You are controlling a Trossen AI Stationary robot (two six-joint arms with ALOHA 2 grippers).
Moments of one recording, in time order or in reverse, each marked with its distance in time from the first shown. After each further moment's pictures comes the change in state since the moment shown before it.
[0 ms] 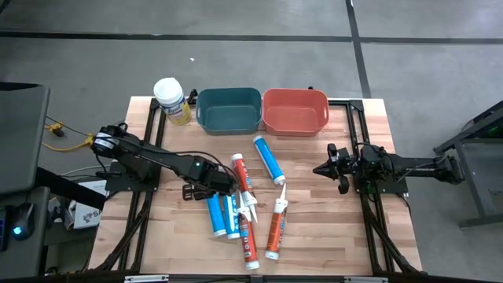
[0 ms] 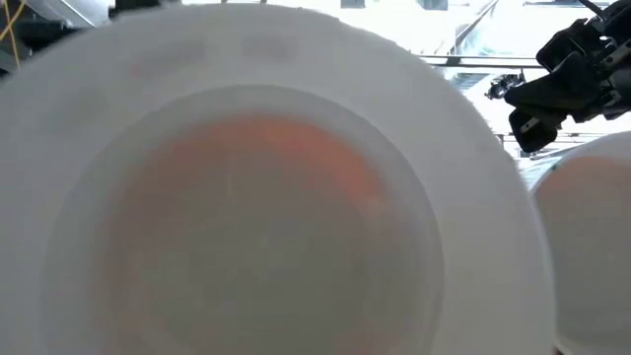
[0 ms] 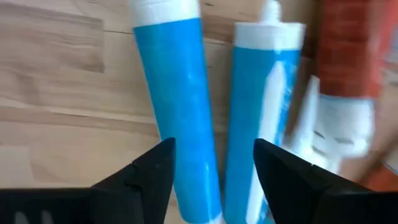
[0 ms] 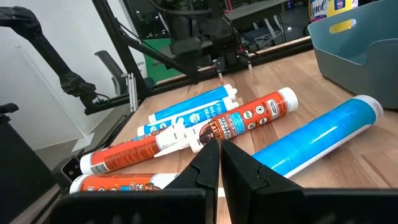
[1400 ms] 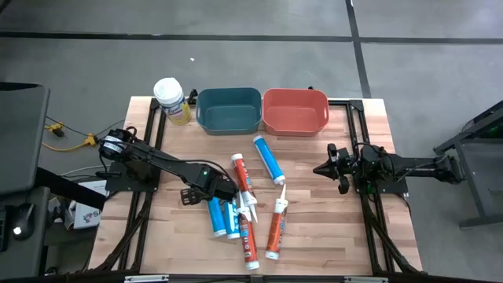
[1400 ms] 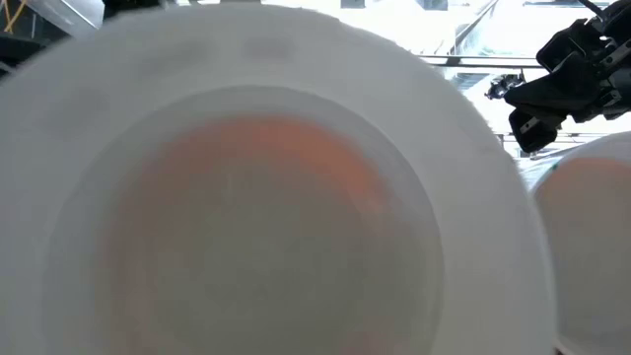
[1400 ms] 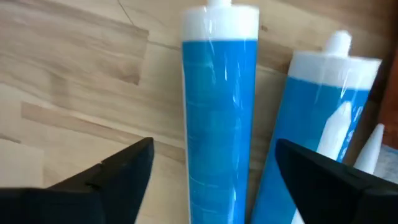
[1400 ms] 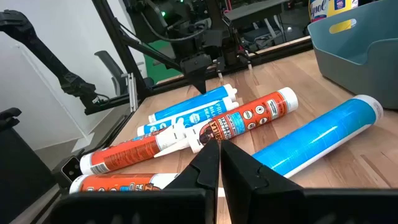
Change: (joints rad) left arm -0.039 0.100 -0.001 -0.062 -0.033 -0.148; right arm 0.000 0.000 0.000 0.000 0.000 0.000
